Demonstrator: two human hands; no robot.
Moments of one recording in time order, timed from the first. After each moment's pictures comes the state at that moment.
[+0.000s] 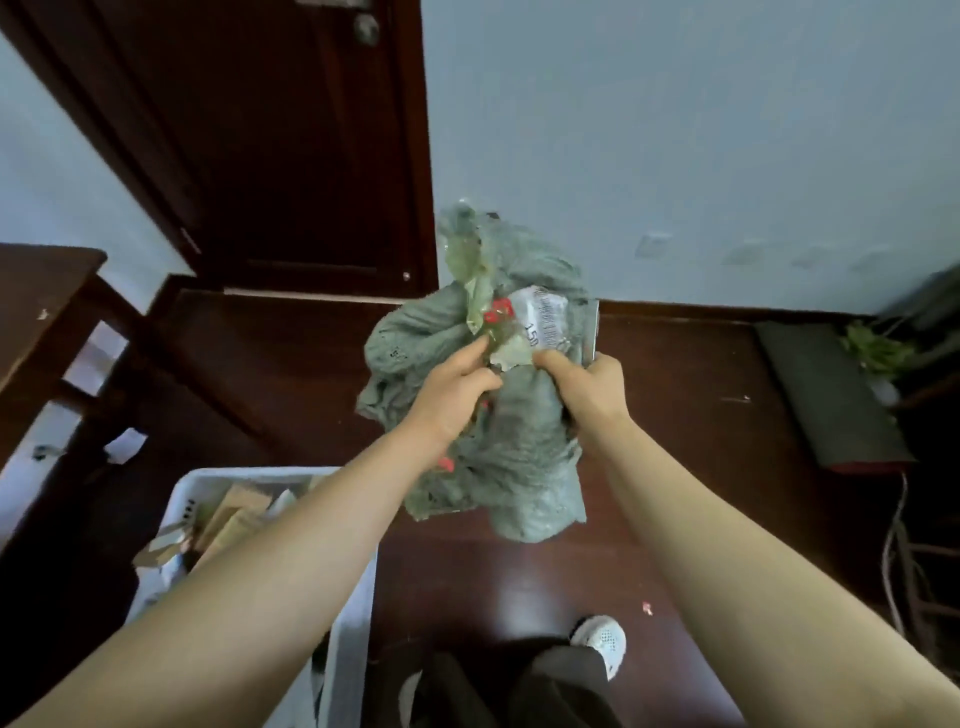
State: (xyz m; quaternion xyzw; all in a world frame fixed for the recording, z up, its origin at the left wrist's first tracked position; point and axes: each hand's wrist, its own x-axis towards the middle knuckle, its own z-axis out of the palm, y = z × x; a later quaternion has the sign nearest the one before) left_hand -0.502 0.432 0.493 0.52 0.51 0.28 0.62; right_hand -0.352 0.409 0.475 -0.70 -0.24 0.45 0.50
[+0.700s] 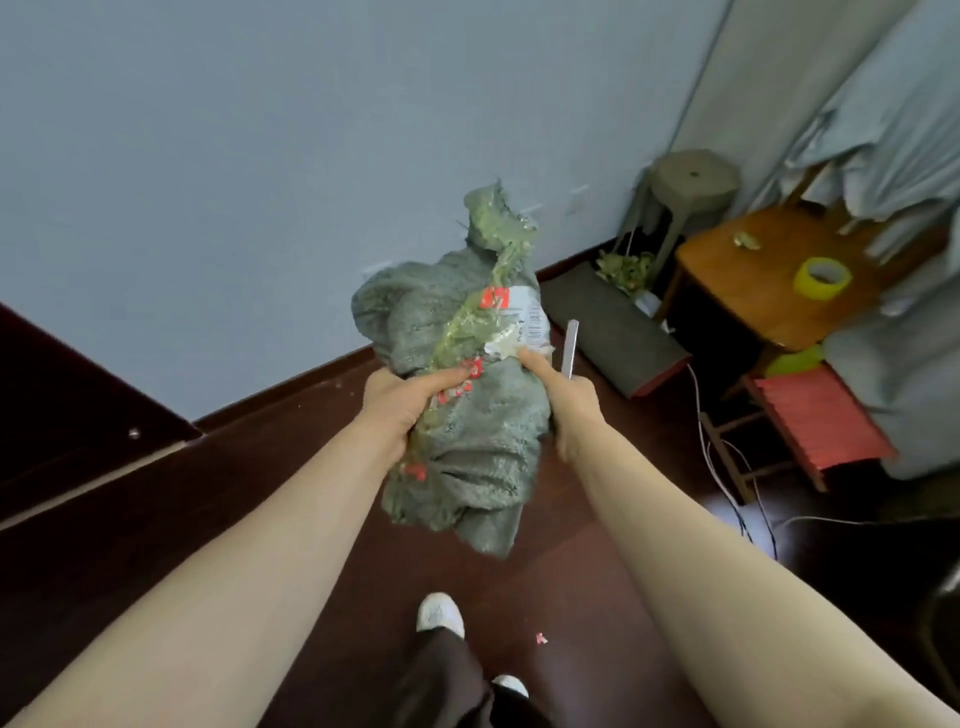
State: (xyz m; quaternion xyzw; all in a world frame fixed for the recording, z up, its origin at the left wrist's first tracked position) left_hand -0.026 0.460 0.478 0.50 0.48 0.16 0.70; right_hand 0.101 0.345 0.454 -0.65 0.09 0.41 0.64
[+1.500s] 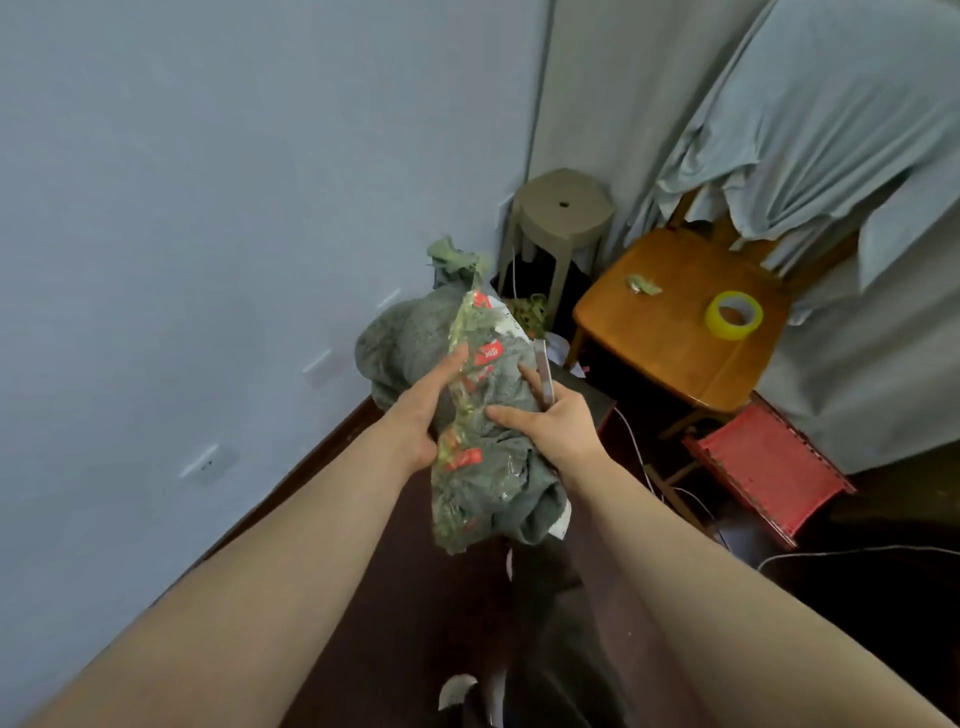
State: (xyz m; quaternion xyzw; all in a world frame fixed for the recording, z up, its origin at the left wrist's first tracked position) left_hand 0.460 0.633 0.416 0.41 0.38 -0.17 0.81; right_hand 0.496 0.476 0.412 -0.72 0.00 0.28 0.64
